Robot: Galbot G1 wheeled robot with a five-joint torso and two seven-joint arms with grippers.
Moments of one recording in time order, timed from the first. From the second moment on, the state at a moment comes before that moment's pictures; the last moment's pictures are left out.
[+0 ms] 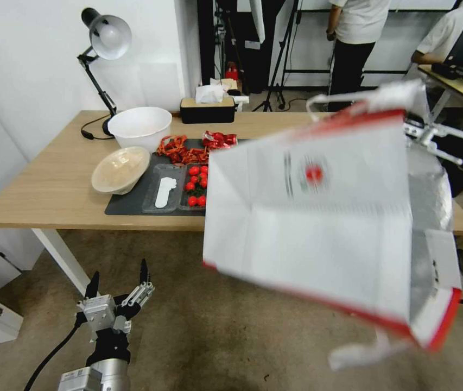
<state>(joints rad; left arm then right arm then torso) 1.95 -1.42 -0.45 -2.27 -0.18 -0.24 -0.32 -1.49 0.28 1.08 1.99 1.85 -0.33 -0.64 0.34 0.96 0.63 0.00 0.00</state>
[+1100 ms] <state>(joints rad) 1.91 -1.38 -0.41 -2.23 -0.17 -0.23 -0.32 -1.30 0.43 0.91 2.09 2.00 0.01 0.54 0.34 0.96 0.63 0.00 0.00</state>
